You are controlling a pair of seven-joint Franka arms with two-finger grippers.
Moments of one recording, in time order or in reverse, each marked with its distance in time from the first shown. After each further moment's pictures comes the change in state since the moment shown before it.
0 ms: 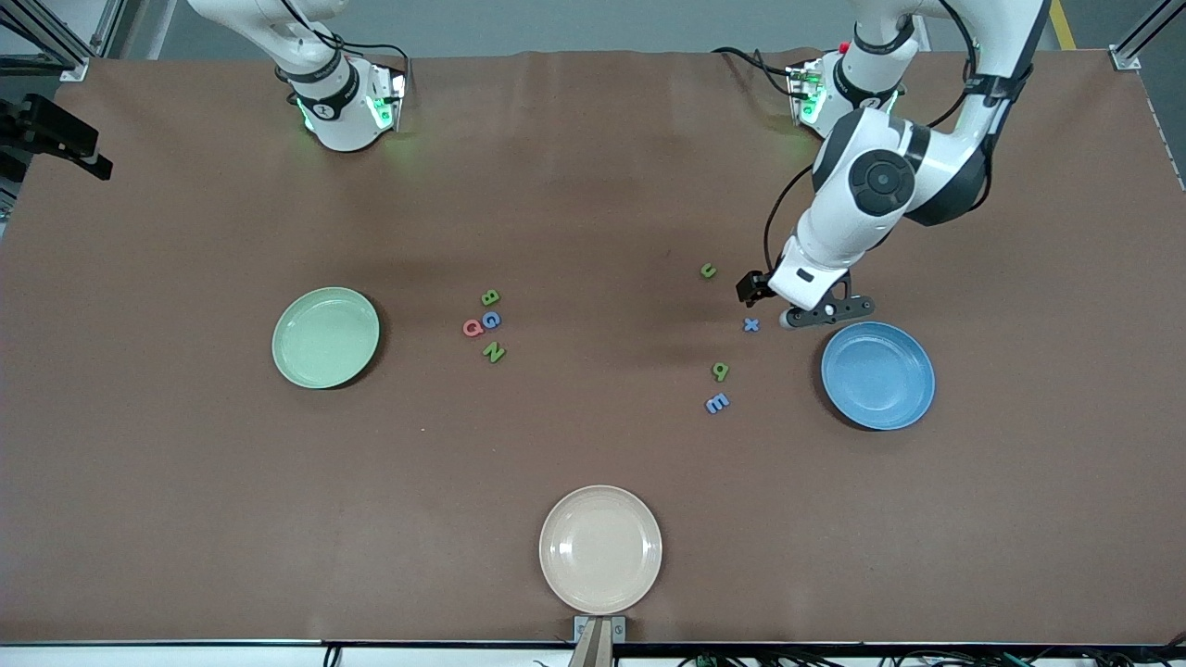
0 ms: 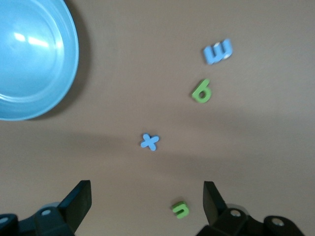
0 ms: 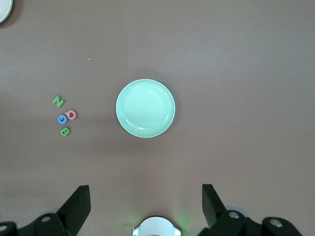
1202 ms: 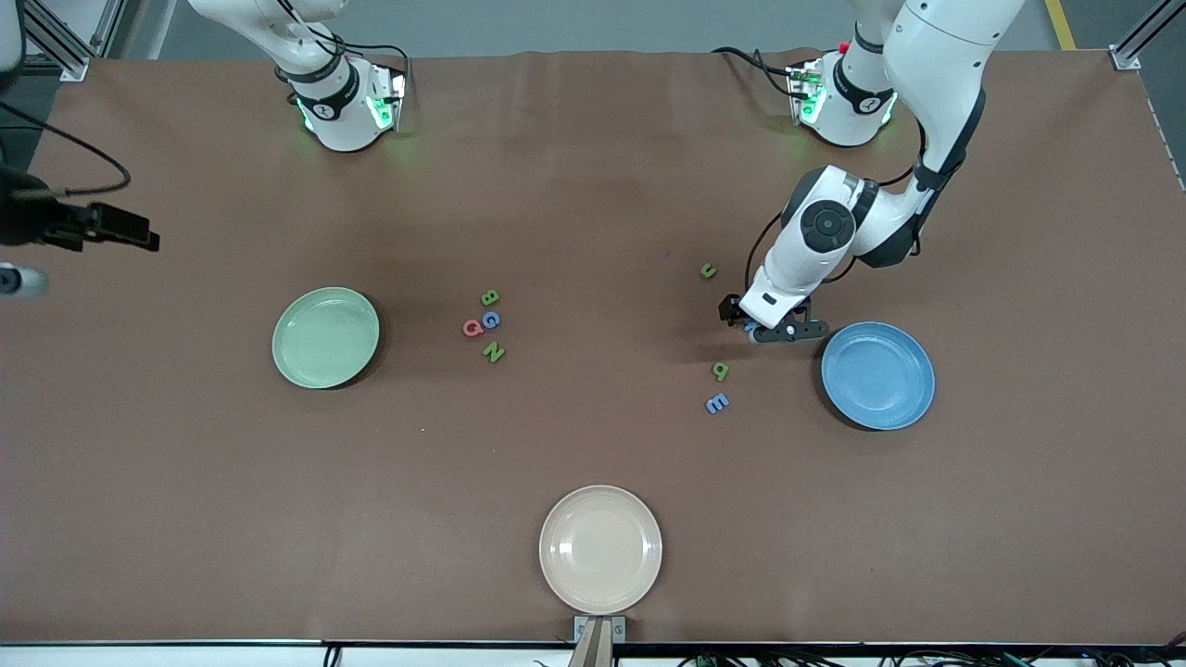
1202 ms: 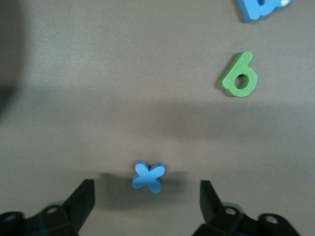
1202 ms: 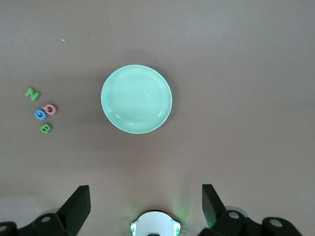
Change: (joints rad) left arm 0.004 0.260 -0.004 -0.064 0.170 0.337 -0.046; right arm -0.017 0.212 -0.008 -0.015 -0.002 0.032 0.001
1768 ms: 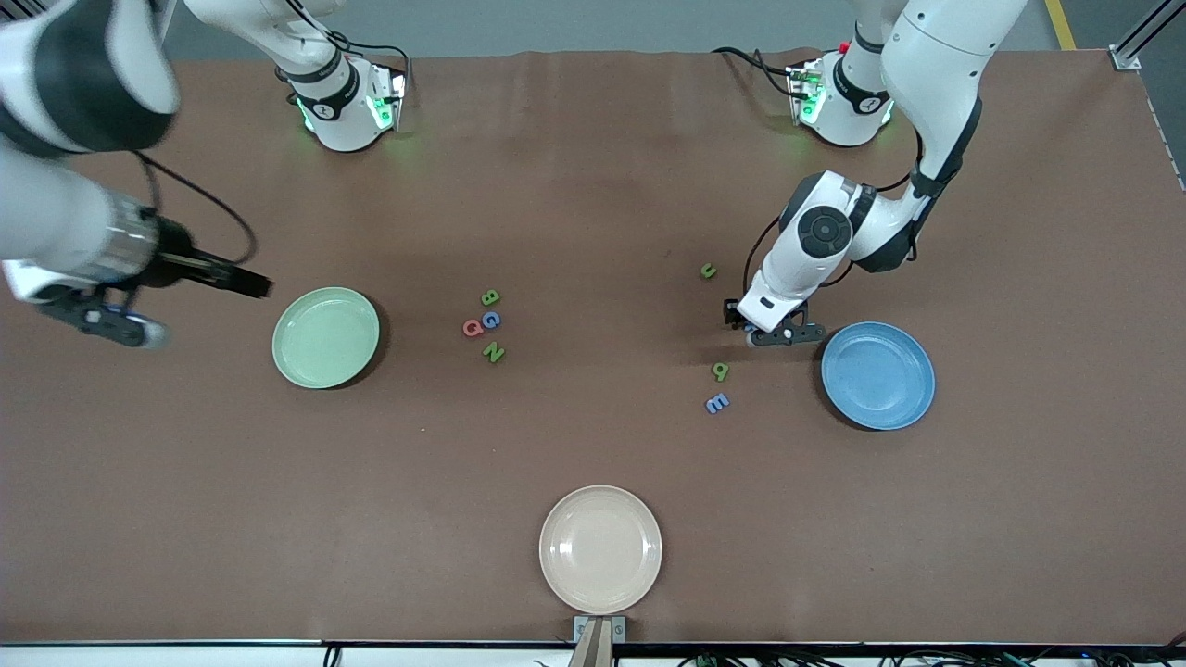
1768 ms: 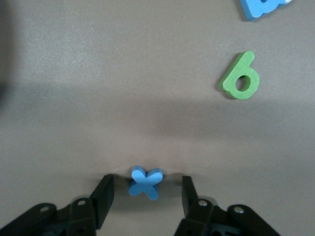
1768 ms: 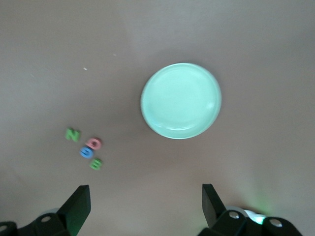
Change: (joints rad) left arm 0.000 0.022 0.000 0.015 0.005 0.009 0.000; right arm 0.224 0.030 0.022 -0.102 0.072 0.192 0.635
